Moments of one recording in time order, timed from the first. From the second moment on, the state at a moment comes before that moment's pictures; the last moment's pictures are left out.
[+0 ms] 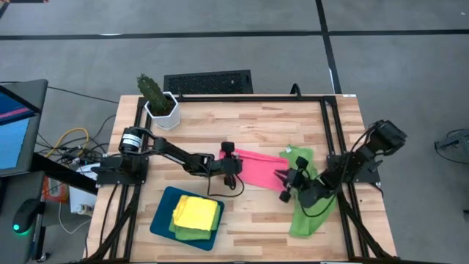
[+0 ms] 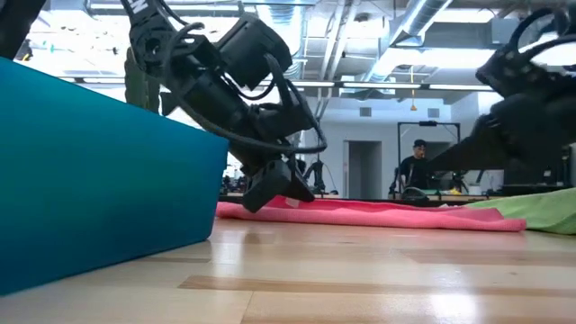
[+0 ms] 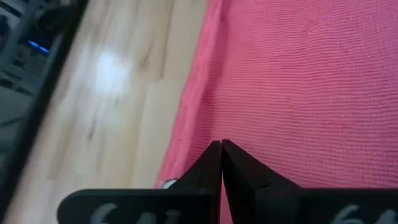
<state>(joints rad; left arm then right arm) -0.09 1.98 0.96 0.32 -0.48 0.30 0.64 1.53 0.32 0.44 1.00 0.52</state>
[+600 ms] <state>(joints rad) -0.16 1.75 0.96 0.20 -0.39 0.34 0.76 1.52 0.42 0.12 0.70 0.66</state>
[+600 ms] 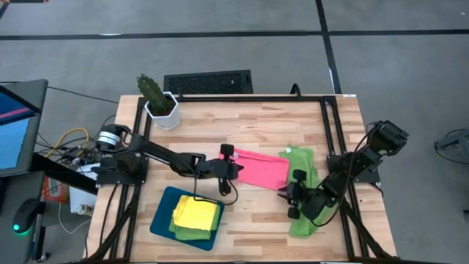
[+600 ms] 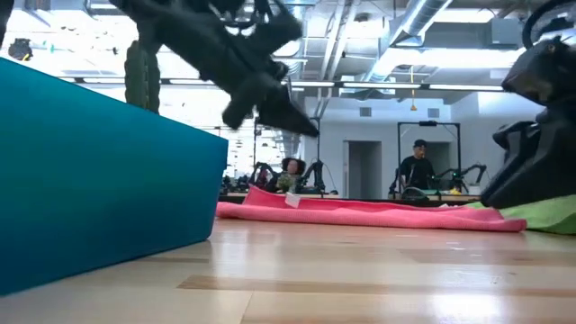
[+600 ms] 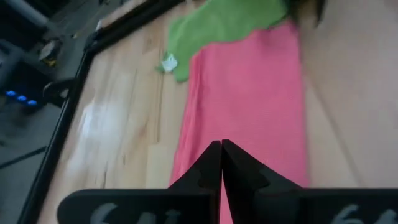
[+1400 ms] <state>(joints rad) -0.17 1.72 0.96 0.06 -0.24 0.20 0.75 1.50 0.46 -0.13 0.63 0.82</state>
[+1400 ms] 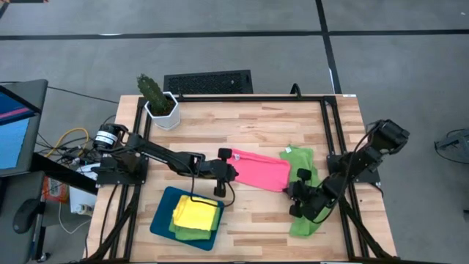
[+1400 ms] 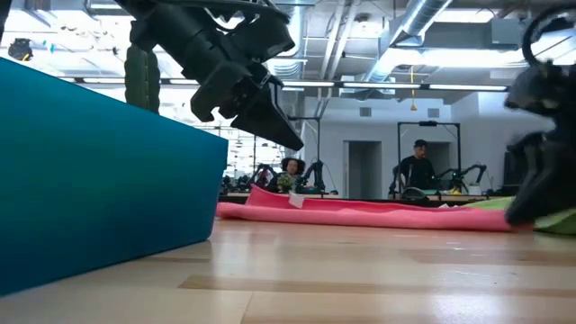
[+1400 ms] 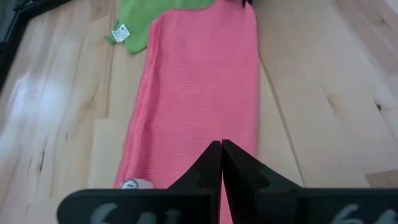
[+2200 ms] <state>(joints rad) -0.19 1.72 0.96 0.00 -0.24 0.15 0.37 1.62 0.64 0.29 0.42 0.07</state>
